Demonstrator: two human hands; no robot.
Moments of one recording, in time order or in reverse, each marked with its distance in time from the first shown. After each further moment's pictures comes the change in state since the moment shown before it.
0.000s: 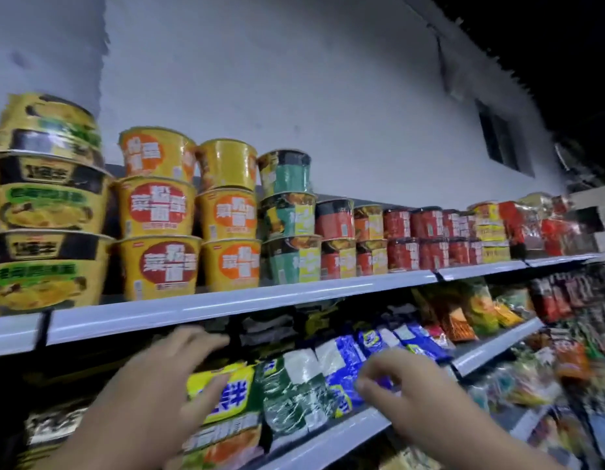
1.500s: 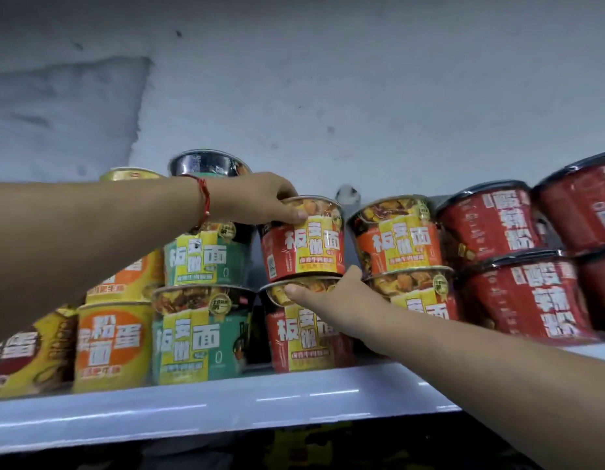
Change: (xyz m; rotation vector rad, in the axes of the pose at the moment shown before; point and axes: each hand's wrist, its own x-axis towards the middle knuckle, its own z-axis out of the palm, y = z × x) left_hand 0.509 0.155 0.053 0.293 -0.028 -0.340; right_hand 0.438 0.212 -0.067 0.575 -0.172 -0.207
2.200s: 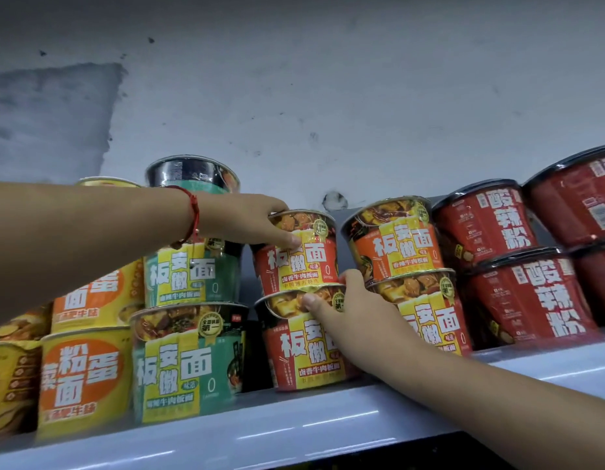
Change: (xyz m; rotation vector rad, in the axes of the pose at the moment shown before) left_hand 0.013 -0.015 0.011 0.051 -0.151 0.034; right_hand 0.000 0.023 0.004 -0.265 0.215 -0.214
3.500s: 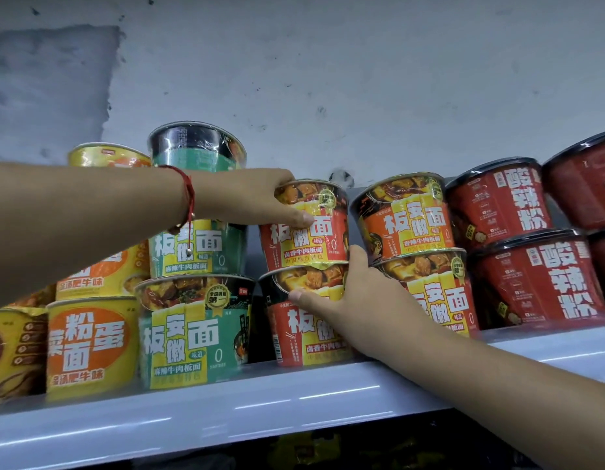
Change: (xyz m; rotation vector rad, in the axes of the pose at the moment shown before) left_hand -0.013 -0.003 0.011 -0.068 0.127 0.053; right_hand -0.002 -0.003 0.007 -0.112 0.008 -0.005
